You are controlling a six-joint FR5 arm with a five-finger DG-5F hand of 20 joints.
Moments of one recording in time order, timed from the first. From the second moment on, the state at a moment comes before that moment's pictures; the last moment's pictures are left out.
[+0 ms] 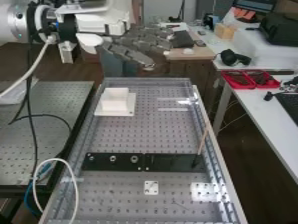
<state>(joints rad) 1.53 -1.58 -1.84 -2.90 -1.53 -0.65</state>
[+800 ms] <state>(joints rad) 1.37 -1.73 -1.96 -2.69 -1.65 -0.63</state>
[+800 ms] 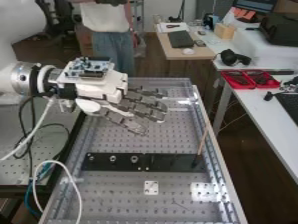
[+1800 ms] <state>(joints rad) 1.30 -1.92 -1.92 -2.59 -1.81 -0.67</state>
